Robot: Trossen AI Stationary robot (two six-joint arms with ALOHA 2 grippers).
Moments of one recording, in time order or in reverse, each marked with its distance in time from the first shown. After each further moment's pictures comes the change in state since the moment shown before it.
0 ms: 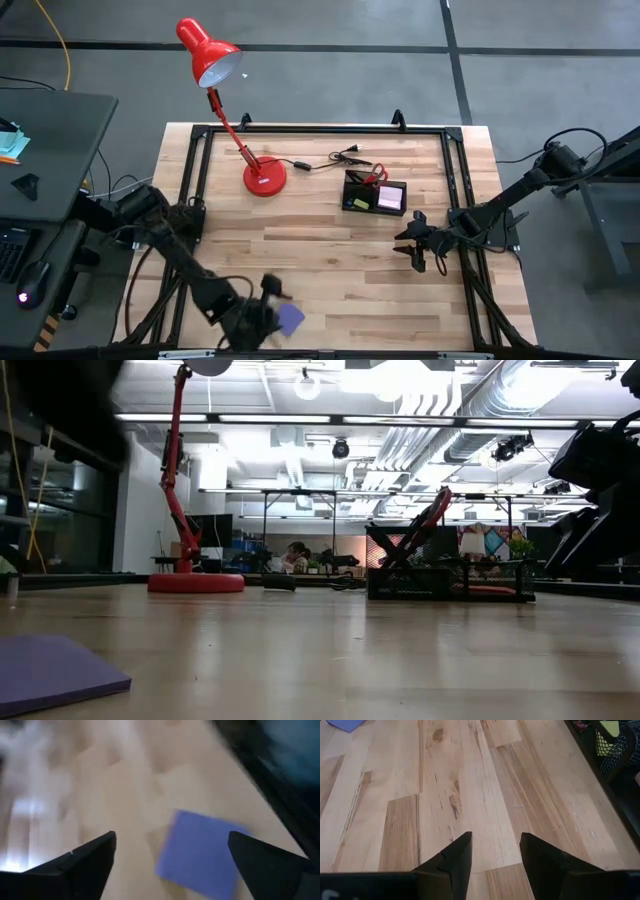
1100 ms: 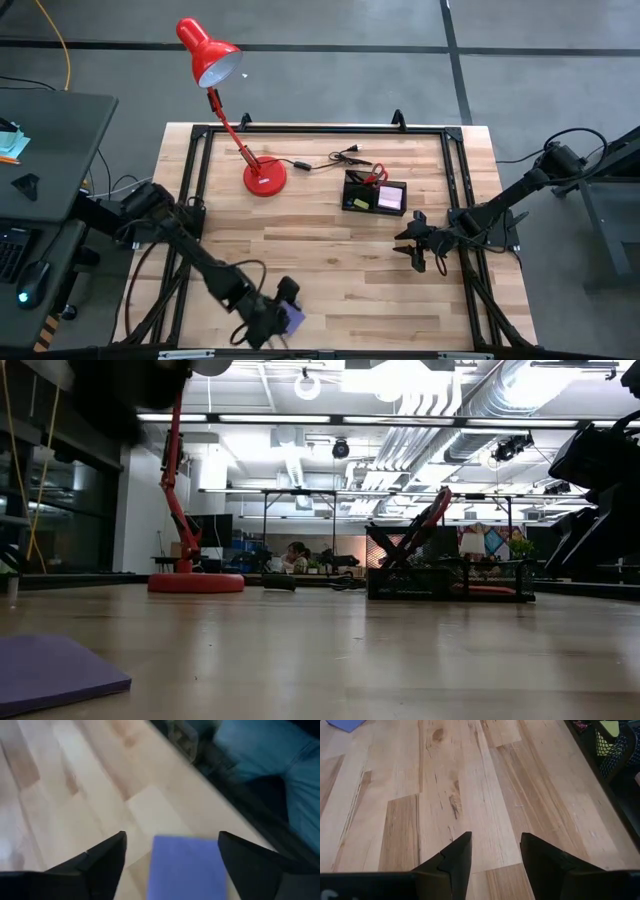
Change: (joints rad) left arm 0.104 0.003 0.019 0.105 0.332 0.281; right arm 0.000 0.000 0.000 0.000 0.000 0.000
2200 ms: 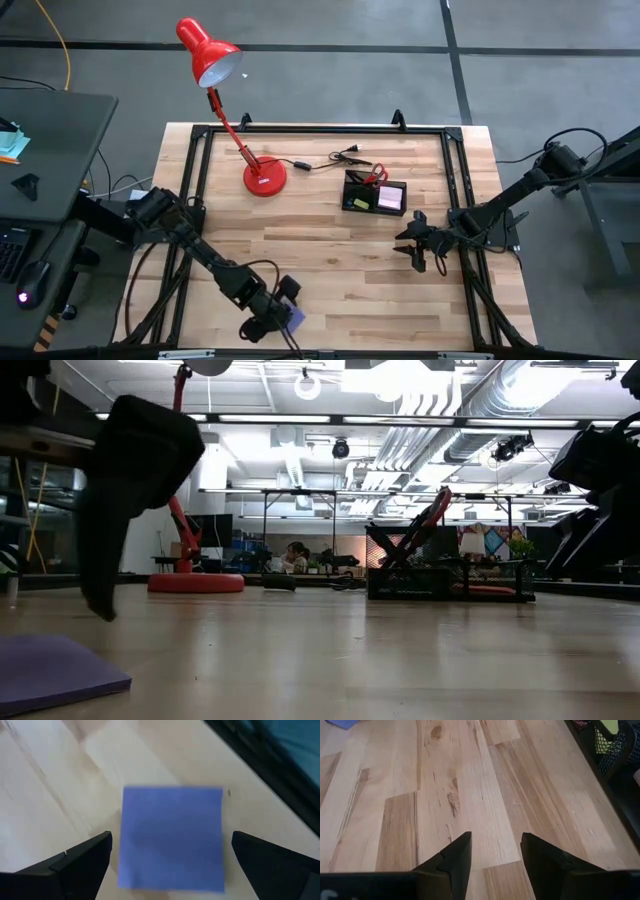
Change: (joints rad) left arm 0.064 0.084 -0.013 -0.091 0.190 0.007; right arm 0.000 0.000 0.000 -0.010 0.000 0.000
